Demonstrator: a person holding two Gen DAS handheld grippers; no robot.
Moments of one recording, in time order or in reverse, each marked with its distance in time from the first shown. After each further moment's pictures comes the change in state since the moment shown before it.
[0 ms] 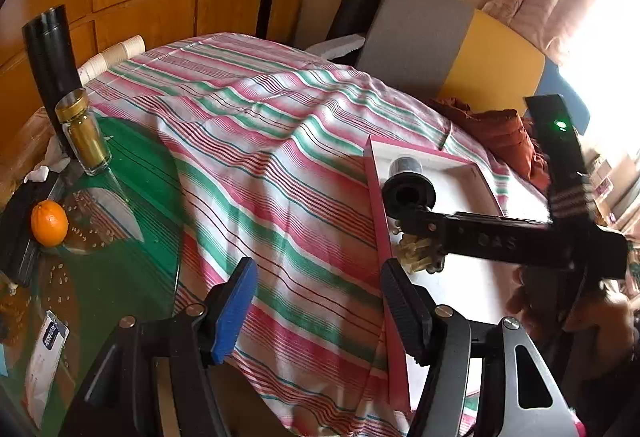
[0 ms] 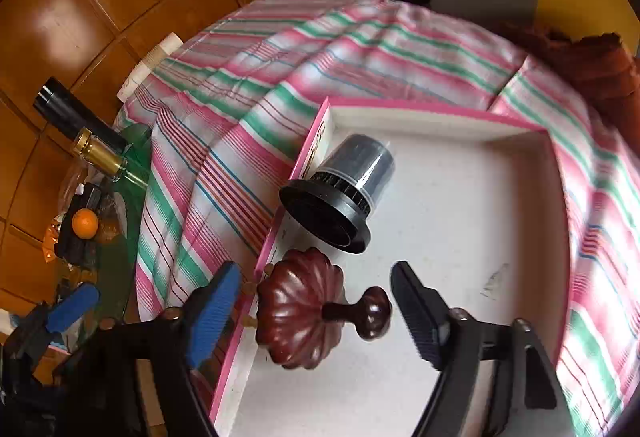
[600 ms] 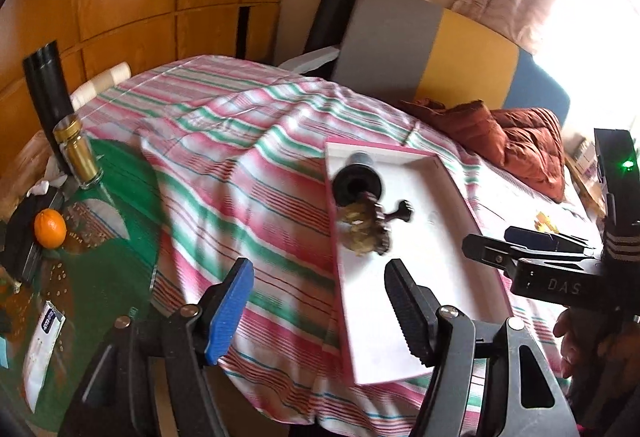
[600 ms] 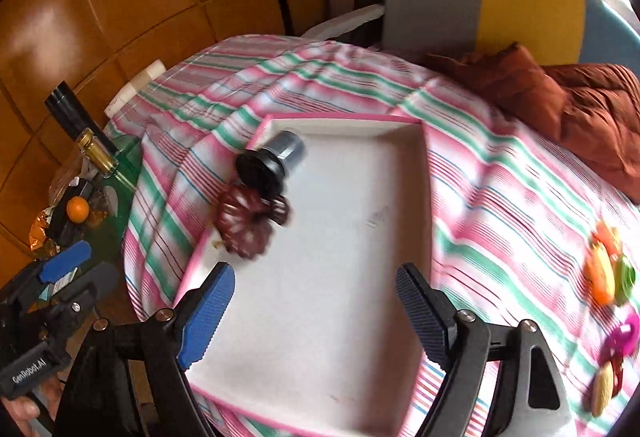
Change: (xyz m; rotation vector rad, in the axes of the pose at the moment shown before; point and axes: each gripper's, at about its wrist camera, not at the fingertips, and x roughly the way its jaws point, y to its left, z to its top) left arm -0.031 -0.048 -0.024 0.093 -0.057 -0.020; right arm -0.093 -0.036 -0.069 0.021 -0.137 -0.134
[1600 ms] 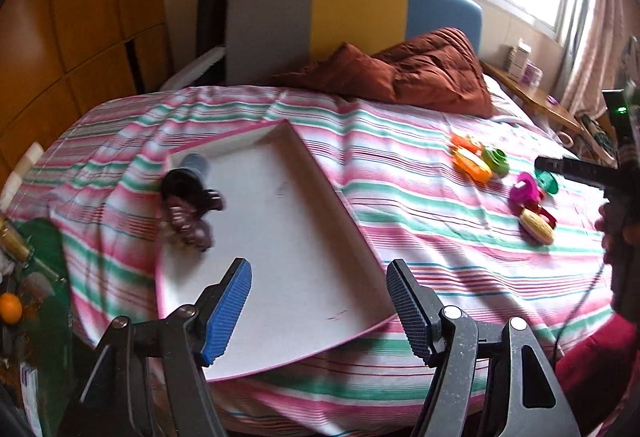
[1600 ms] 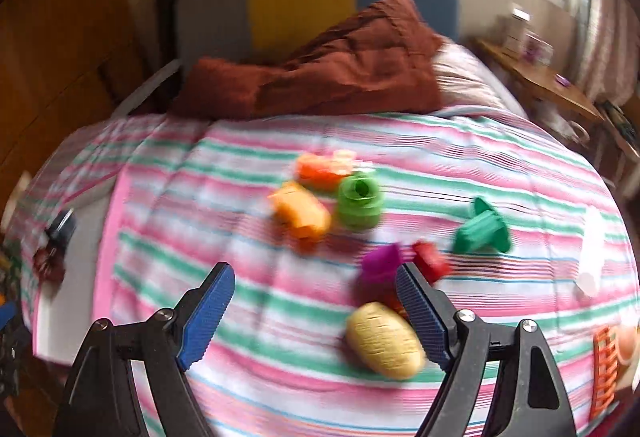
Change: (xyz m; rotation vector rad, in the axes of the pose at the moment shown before) left arm 0.010 -0.157 -0.022 0.335 0.072 -0.139; right arm -0.129 -0.259 -0.091 0.430 -0.147 -0.399
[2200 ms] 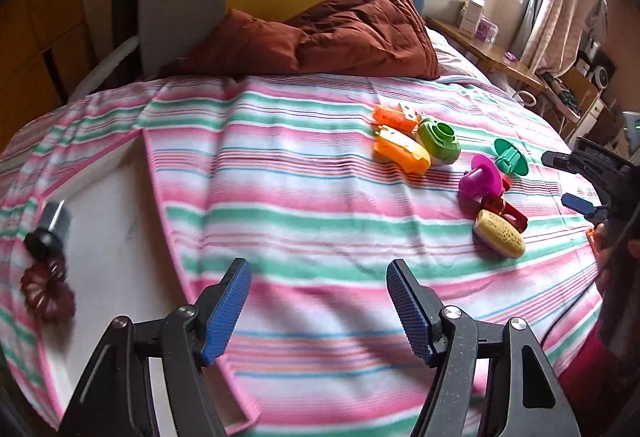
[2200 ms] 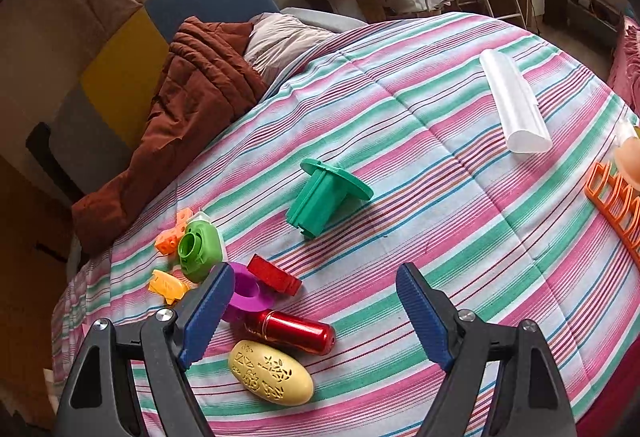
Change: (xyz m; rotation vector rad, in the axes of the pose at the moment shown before) left arm 0.092 -0.105 0.053 0.115 0.135 -0.150; right arm 0.007 -0.132 -0.021 0.604 -0.002 -0.057
